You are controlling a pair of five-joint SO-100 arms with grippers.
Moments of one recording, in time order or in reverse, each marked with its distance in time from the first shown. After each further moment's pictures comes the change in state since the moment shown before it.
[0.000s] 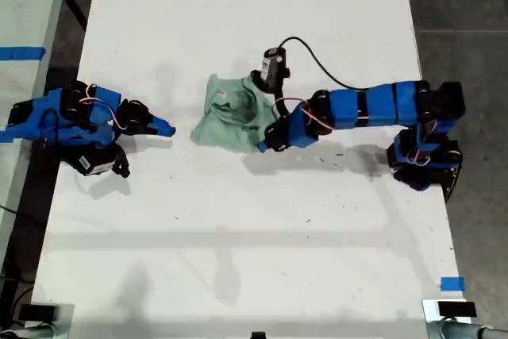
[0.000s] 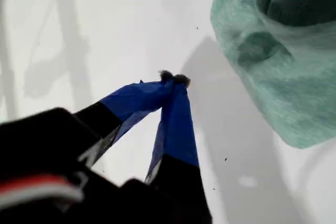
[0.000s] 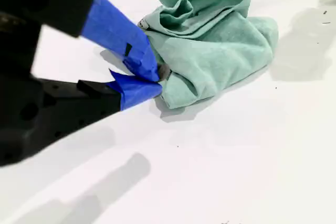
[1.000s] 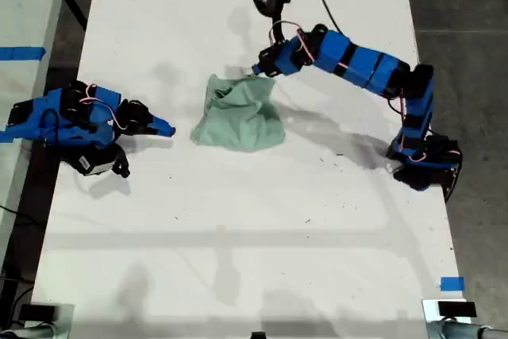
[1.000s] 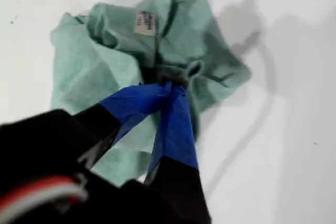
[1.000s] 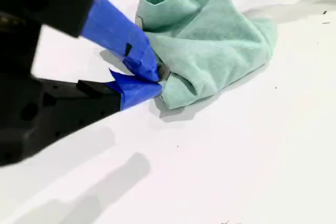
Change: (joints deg) arm 0 0.1 0.0 0.0 0.0 0.0; arm 1 29.4 -16.9 -31.2 7.3 -23.0
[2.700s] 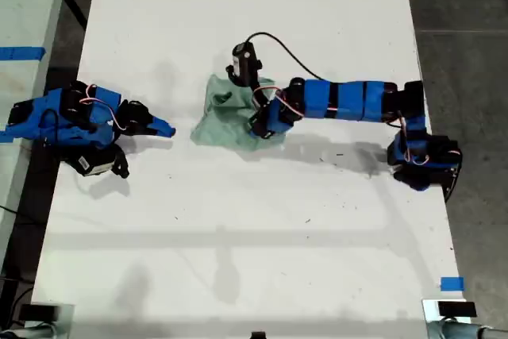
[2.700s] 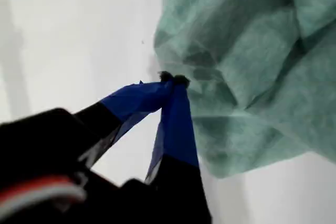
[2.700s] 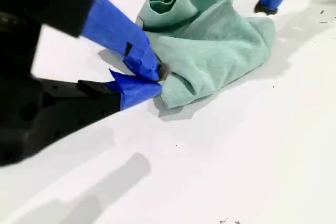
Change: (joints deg) arm 0 0.4 0.0 0.0 0.0 0.0; arm 1 -21.1 -5.2 2.6 5.0 5.8
